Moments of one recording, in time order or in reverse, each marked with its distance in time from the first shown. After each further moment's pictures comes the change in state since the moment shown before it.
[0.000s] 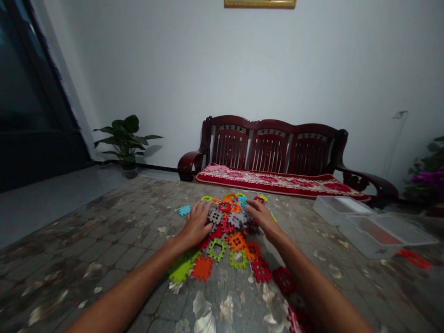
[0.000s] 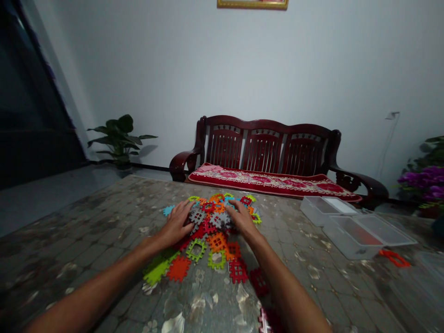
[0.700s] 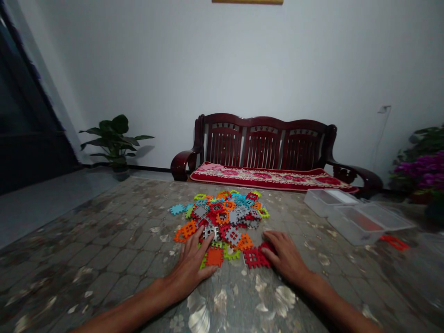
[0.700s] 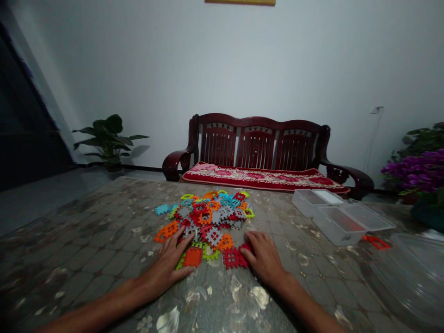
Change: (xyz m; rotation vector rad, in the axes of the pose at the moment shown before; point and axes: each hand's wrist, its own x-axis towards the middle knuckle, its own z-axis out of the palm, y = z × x) left_hand -0.097 0.015 0.032 0.092 -0.201 -0.047; right_hand -0.111 0.090 -0.048 -0.711 -0.020 -0.080
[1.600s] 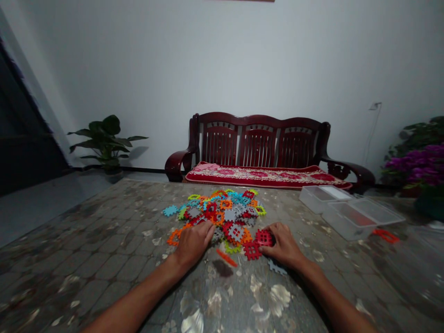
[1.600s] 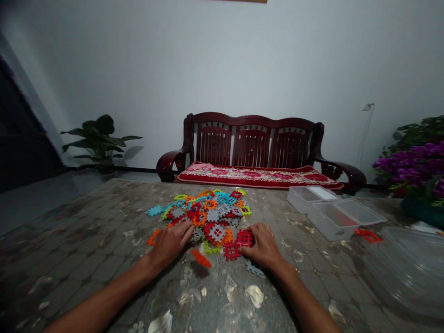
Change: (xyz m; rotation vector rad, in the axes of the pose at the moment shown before) left_hand 0.063 0.043 -0.039 0.194 0.044 -0.018; right_hand 0.018 0.006 -0.020 -0.034 0.002 0.117
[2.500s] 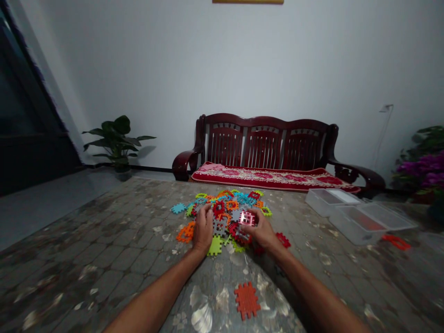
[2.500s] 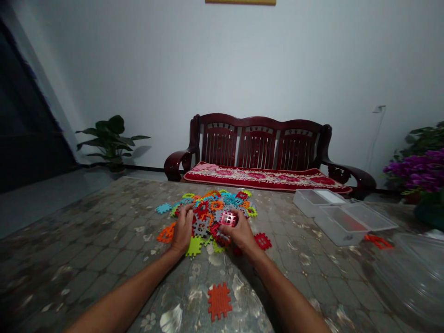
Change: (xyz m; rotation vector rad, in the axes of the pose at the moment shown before) left_hand 0.032 -0.008 0.040 -0.761 0.483 -0.362; right_hand 0.046 -0.086 0.023 0.878 0.056 0.179
